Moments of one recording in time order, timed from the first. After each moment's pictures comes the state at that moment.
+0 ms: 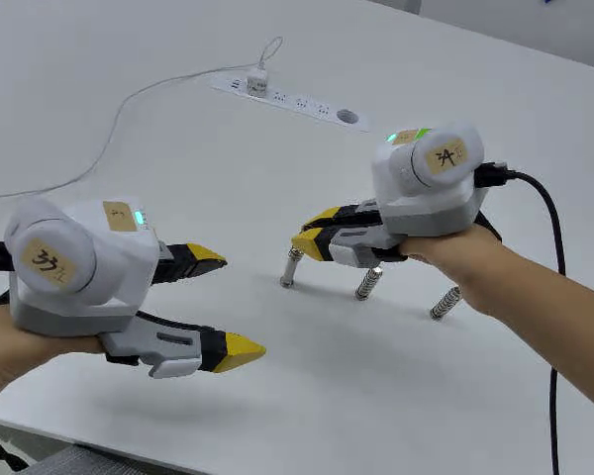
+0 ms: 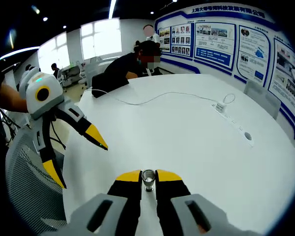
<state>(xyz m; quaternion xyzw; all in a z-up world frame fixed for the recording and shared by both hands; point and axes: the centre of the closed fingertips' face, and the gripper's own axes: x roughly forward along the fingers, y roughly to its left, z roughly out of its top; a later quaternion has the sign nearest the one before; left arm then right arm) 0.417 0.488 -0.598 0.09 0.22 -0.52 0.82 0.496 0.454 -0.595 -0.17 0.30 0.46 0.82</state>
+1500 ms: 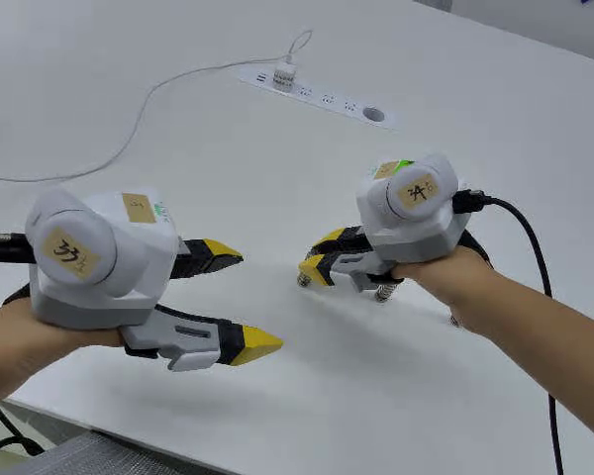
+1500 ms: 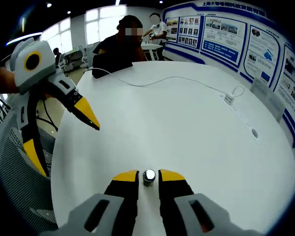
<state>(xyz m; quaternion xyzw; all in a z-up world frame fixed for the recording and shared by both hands) 0.417 0.492 -0.599 0.08 0.22 -0.51 0.83 0.497 0.457 -0.636 -0.22 0.33 0.46 0.80</state>
